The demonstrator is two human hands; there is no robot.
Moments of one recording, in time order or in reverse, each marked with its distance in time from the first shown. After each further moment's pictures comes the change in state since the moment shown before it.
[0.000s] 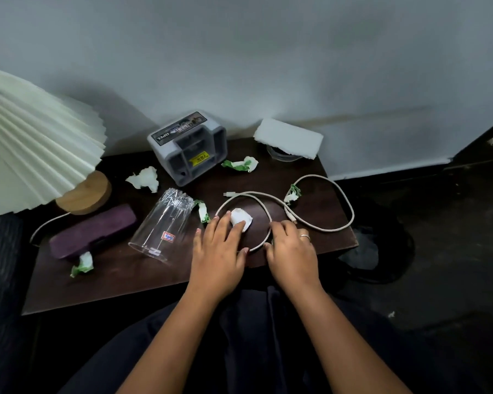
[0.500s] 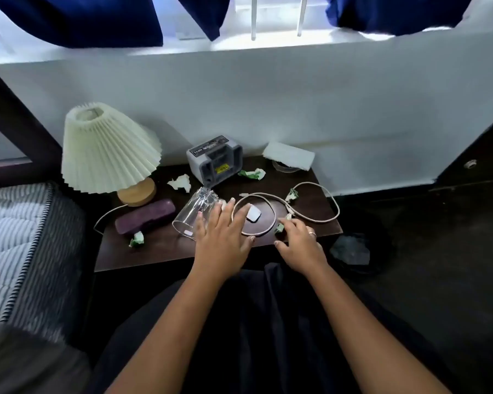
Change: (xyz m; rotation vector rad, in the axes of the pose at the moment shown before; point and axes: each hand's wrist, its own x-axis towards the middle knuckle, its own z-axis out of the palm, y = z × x) left_hand -0.091 0.020 -0.081 0.038 0.116 0.017; right_hand -0.056 -0.002 -0.061 0.224 -0.224 0.023
